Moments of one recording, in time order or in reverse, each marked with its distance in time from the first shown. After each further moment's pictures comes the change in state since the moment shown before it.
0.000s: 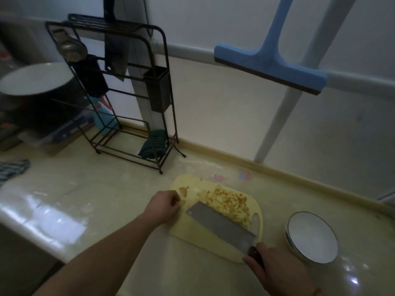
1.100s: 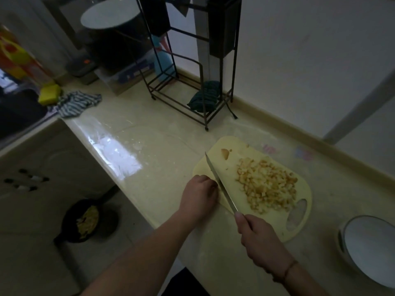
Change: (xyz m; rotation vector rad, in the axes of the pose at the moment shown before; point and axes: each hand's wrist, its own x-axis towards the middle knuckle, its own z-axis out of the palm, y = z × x) left_hand -0.086 0.026 0.063 -0.042 0.430 0.032; right_hand 0.047 -0.049 0.061 0.767 -0.128 0.028
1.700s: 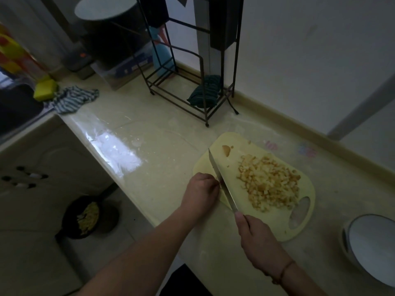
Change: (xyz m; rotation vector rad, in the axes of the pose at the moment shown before) left_hand 0.003 -0.008 0.009 -0.058 0.017 0.031; right_hand 0.003 0.004 0.010 -0.156 0.009 -0.067
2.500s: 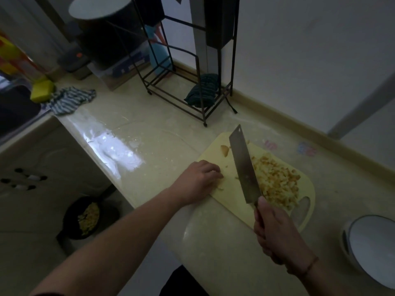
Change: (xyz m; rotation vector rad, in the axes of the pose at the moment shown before) left_hand 0.039 -0.030 -0.024 0.118 -0.266 0.453; right_hand 0.005 -0.009 -0.042 0.578 -0.055 0.185
